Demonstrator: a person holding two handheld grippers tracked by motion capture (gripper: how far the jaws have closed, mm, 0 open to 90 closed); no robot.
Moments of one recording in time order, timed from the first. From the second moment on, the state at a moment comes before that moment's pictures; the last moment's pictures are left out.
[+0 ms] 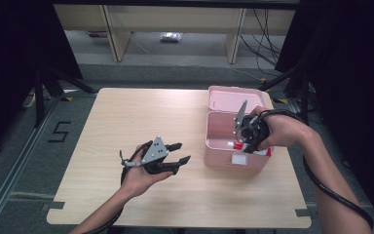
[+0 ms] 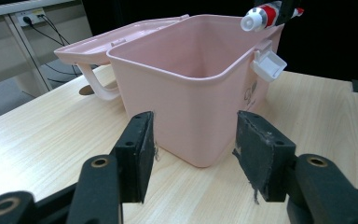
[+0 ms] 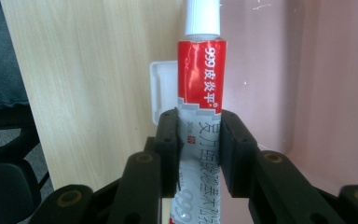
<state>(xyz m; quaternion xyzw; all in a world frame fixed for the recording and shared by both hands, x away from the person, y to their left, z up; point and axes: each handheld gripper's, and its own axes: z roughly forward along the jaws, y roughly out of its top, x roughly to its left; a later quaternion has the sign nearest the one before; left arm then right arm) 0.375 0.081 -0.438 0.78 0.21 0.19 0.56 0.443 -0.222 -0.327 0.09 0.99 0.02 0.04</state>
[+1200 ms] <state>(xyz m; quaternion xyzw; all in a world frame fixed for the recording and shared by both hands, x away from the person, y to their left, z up) 0.375 0.081 -0.437 0.78 0.21 0.19 0.56 0.469 -0.227 -0.336 0.09 0.99 0.01 0.05</state>
